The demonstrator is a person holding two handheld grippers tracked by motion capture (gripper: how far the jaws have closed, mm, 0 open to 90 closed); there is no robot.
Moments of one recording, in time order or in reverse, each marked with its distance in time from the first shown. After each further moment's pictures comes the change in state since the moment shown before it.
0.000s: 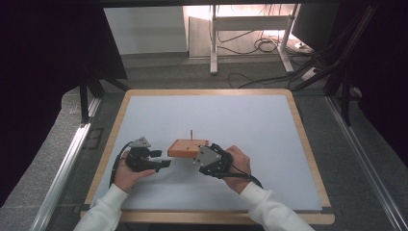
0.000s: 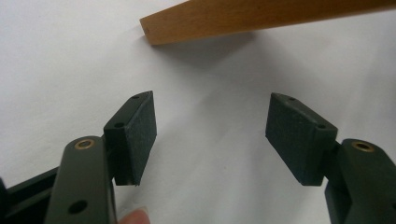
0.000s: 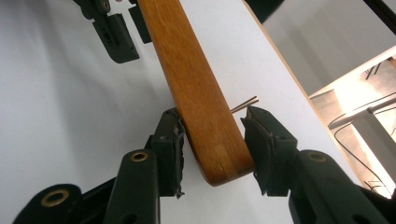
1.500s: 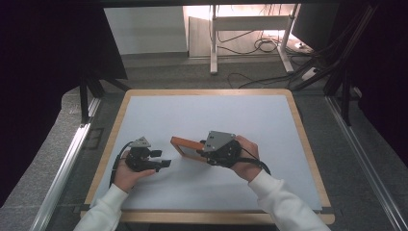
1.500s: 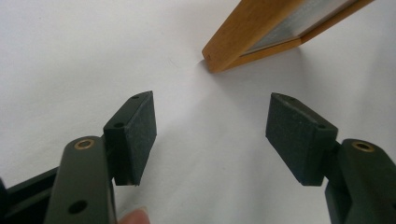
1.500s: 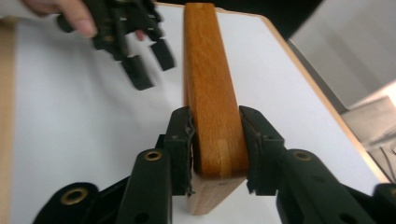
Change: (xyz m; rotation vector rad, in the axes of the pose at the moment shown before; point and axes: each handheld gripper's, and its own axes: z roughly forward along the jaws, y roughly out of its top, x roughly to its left) left arm -0.001 0.000 0.000 -0.001 -0.001 -0.001; right arm -0.043 0.014 -0.028 -0.049 0.150 0.087
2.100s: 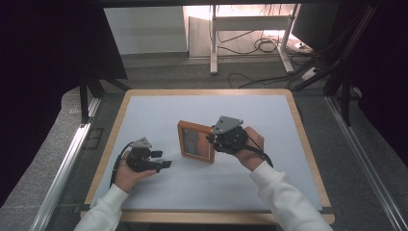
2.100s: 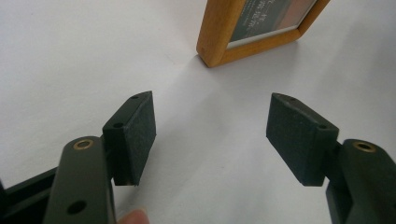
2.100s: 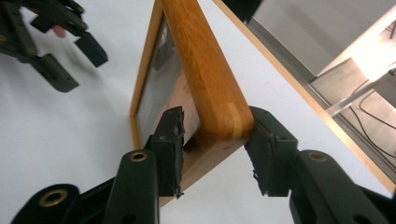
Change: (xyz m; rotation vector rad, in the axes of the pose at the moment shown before) left arm -0.001 0.000 0.002 0.012 -0.004 0.005; right arm -0.037 -0.015 0.009 0.041 -0.123 0.131
